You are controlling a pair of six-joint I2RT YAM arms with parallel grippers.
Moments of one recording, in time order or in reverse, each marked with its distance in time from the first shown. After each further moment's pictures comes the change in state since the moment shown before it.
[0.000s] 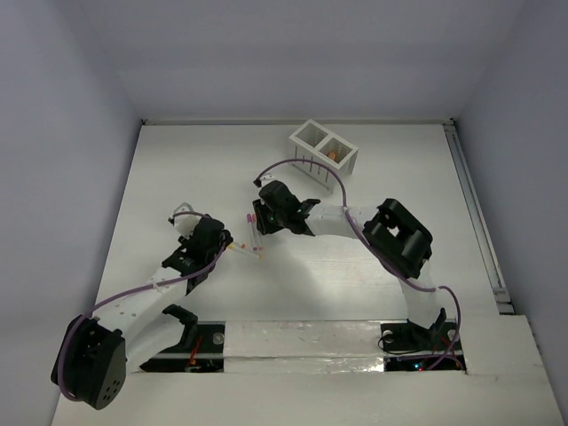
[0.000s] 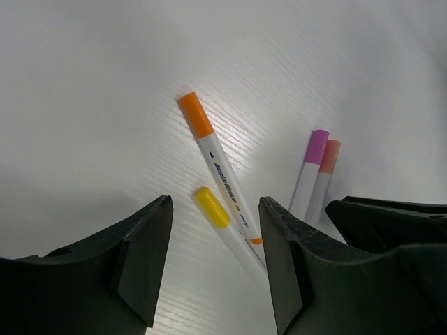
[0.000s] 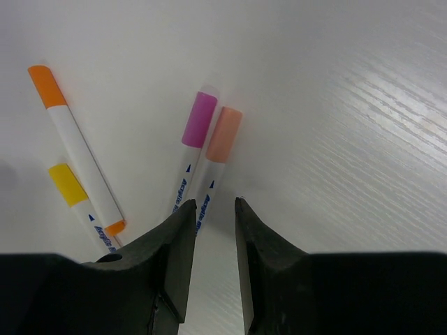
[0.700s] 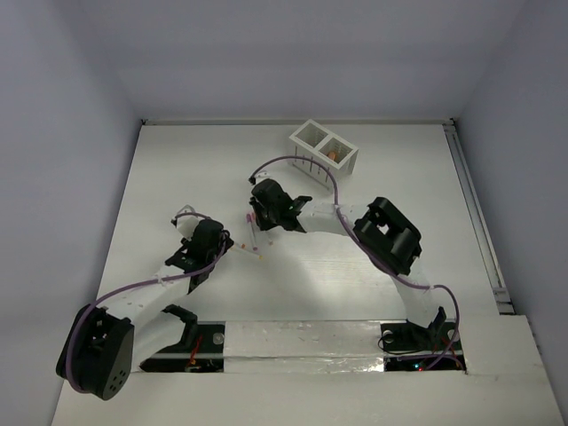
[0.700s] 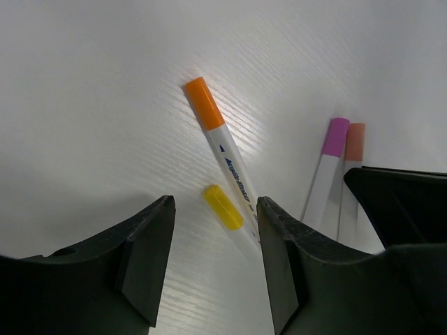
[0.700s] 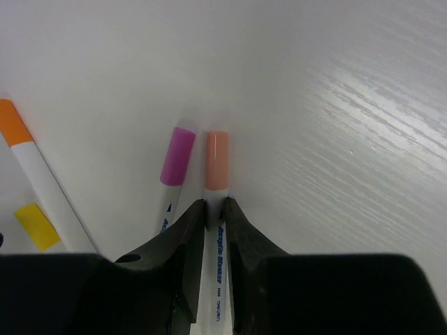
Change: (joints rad) left arm 0.041 0.069 -0.042 0.095 0.072 0.023; right arm 0.007 0.083 0.113 -0.052 0.073 -0.020
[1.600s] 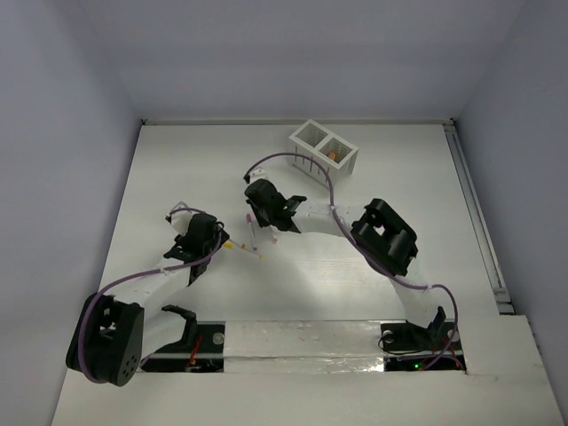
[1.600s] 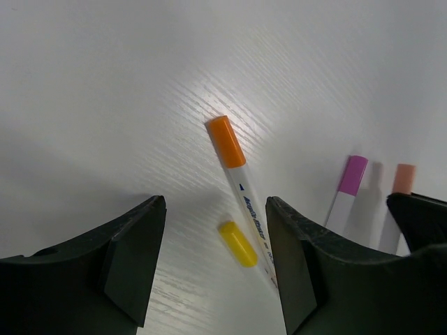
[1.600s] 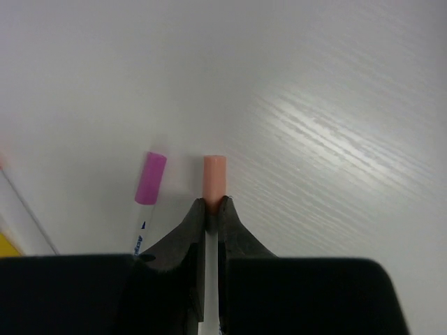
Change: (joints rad) left arm 0.106 0.089 0.019 0.050 0.039 0.035; right arm 0.026 0.033 0.080 -0.051 0.188 -0.106
